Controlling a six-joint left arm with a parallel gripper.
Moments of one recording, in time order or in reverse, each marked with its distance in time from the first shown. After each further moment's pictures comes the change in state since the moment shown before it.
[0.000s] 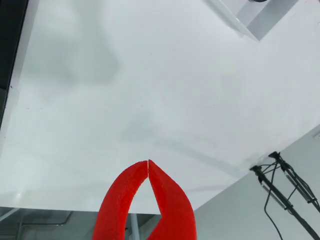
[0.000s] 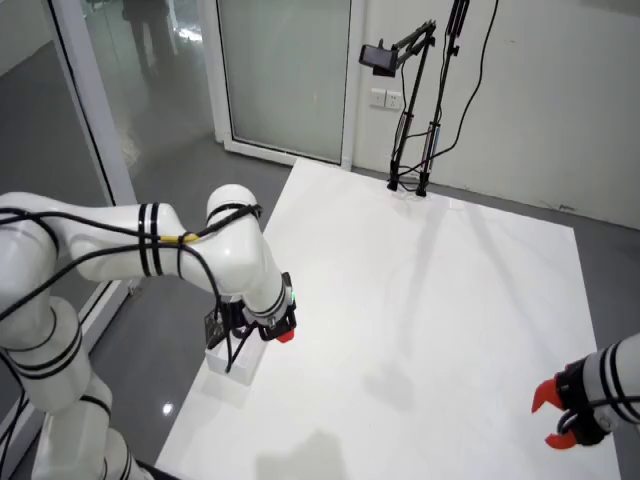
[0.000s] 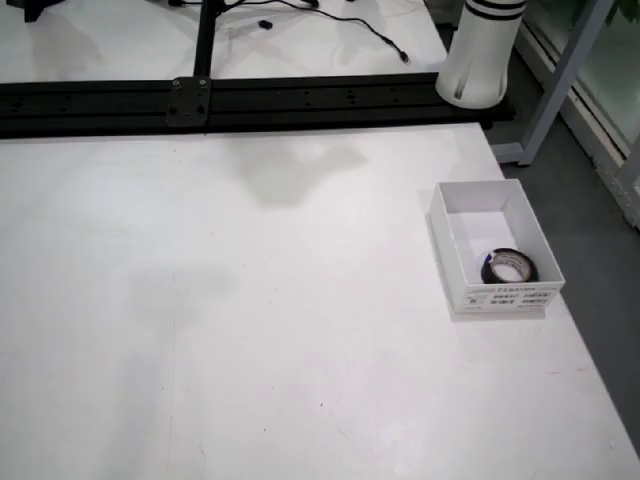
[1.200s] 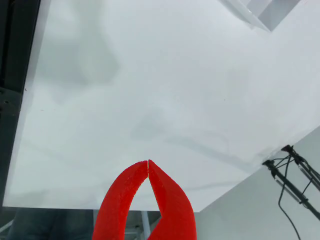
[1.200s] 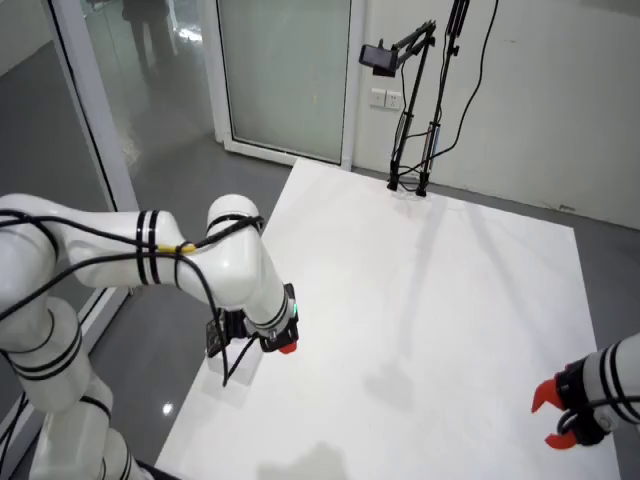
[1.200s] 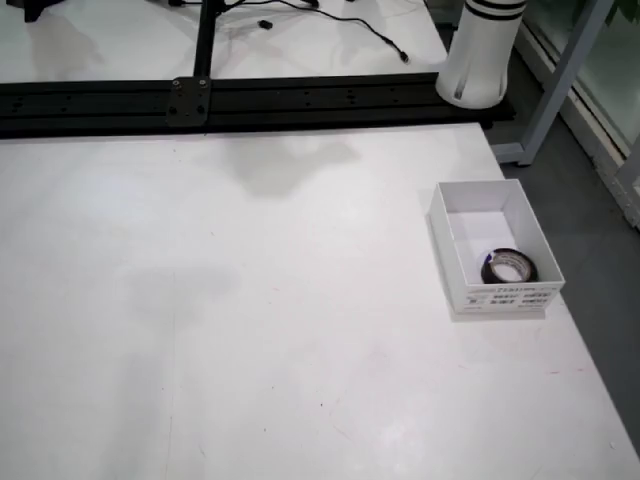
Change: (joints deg) arm -3.1 0.0 0.0 0.0 0.0 0.0
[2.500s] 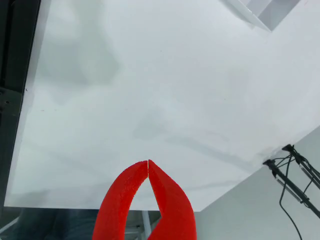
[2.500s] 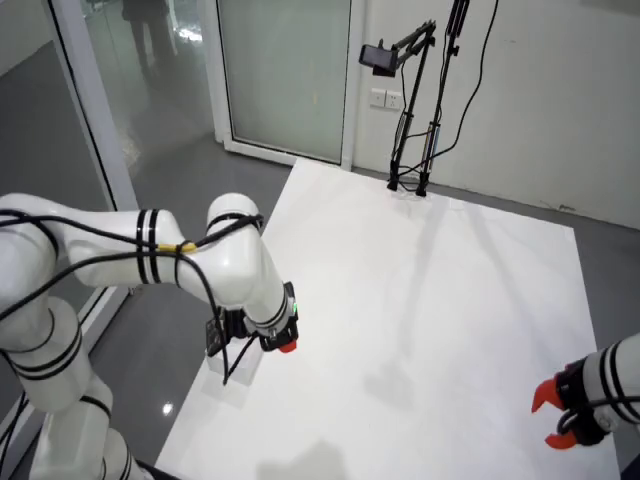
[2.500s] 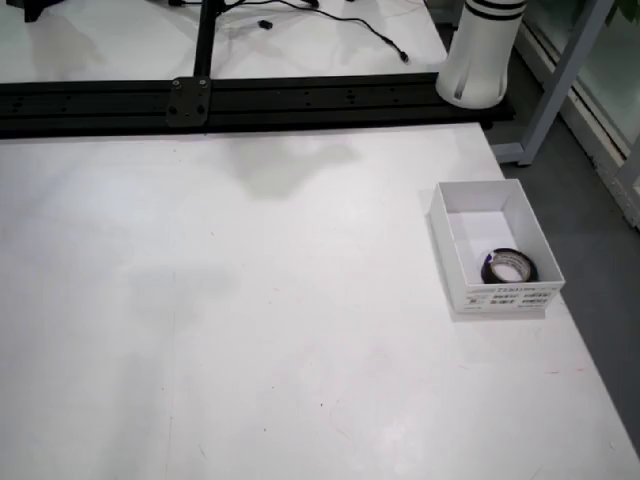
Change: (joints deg) arm 0.1 0.0 0.0 0.0 0.0 0.0
